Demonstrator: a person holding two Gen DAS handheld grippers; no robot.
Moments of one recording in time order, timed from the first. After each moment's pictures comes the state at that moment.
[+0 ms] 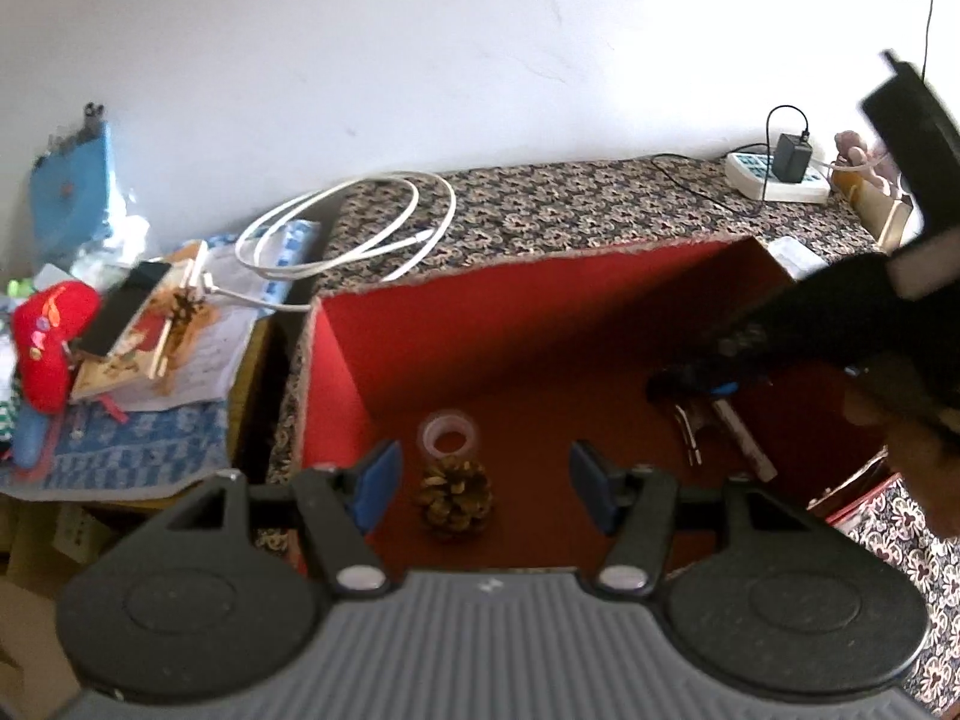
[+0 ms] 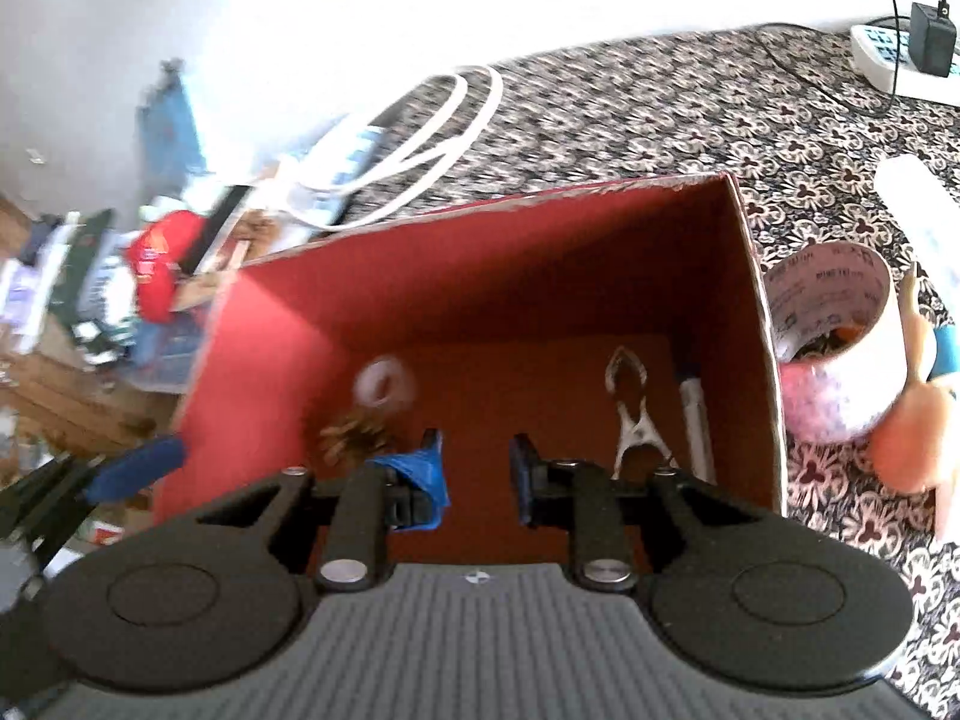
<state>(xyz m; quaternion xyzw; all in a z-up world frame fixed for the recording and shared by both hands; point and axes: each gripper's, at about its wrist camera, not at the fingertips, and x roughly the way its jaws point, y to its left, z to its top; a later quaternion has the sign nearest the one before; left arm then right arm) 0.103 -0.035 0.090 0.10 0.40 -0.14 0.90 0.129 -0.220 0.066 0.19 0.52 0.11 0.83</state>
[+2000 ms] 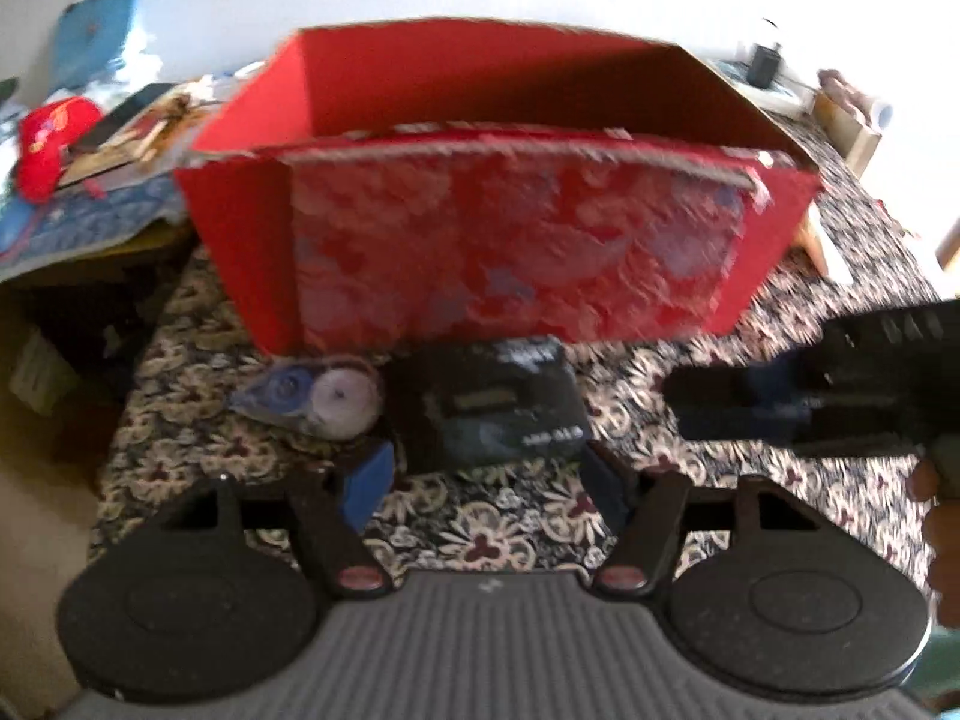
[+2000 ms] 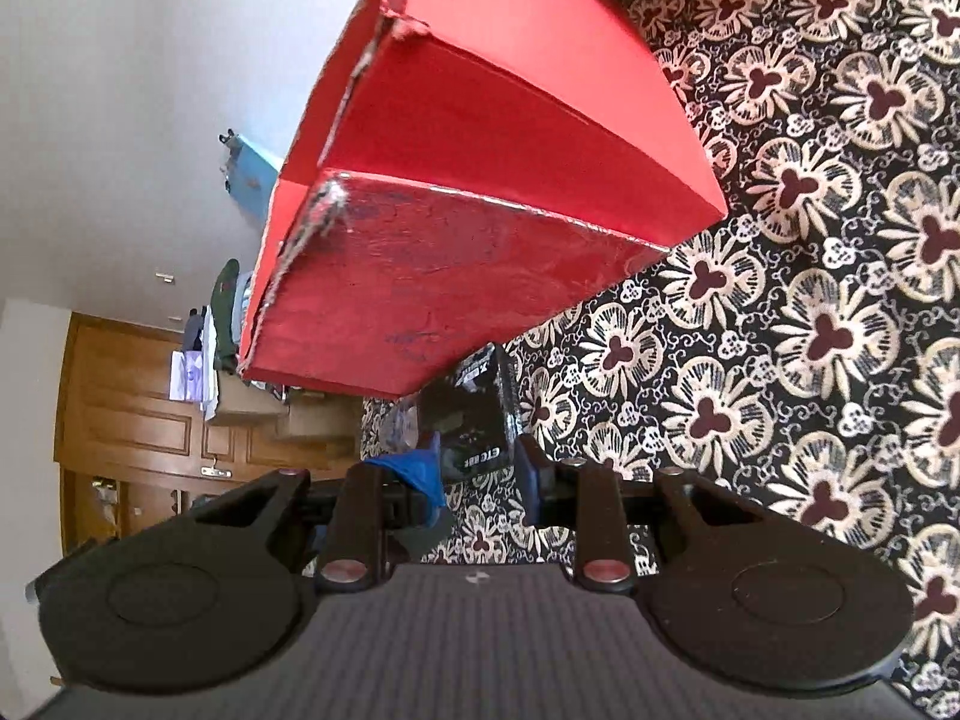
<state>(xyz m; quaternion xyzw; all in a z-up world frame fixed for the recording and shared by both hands) -0.032 -0.041 0.006 0.04 0.47 -0.14 0.87 -0.019 -0.274 -0.025 0.46 0.50 0.17 0.72</state>
